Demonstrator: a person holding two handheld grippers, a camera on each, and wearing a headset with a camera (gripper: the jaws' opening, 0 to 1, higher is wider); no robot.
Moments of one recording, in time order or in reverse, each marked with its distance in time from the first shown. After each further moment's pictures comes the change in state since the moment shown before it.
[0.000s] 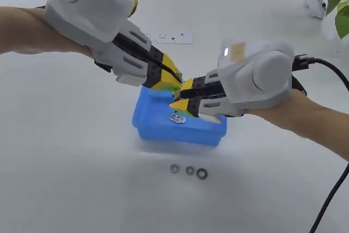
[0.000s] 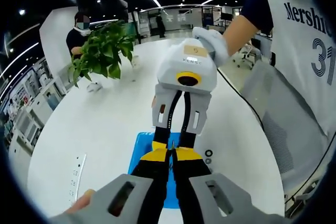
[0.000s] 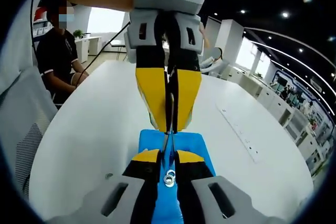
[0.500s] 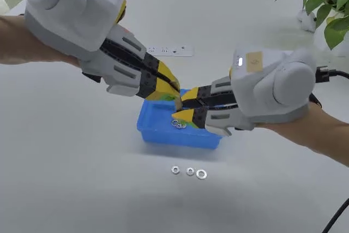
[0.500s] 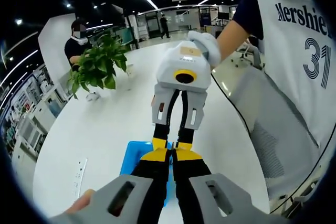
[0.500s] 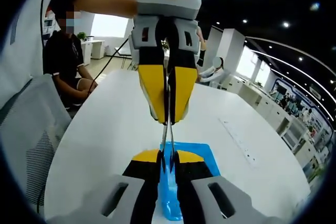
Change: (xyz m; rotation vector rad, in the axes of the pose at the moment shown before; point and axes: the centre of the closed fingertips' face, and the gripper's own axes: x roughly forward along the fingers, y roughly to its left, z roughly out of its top) left arm -0.021 -0.043 0.027 0.033 -0.010 0.008; right arm -0.035 0.042 0.027 -0.027 -0.055 0.000
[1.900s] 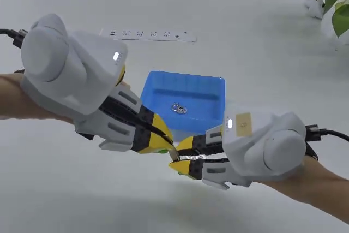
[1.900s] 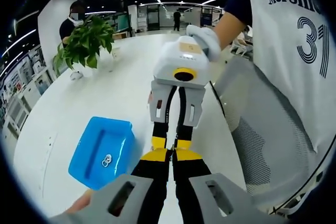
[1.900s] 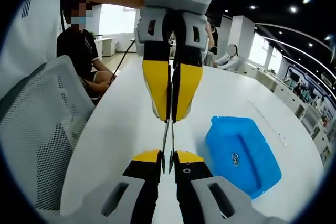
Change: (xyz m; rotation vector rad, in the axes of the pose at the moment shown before) left arm 0.033 -0.064 -0.053 -0.119 0.037 -0.080; right arm 0.026 0.073 -0.051 0.057 0.069 0.123
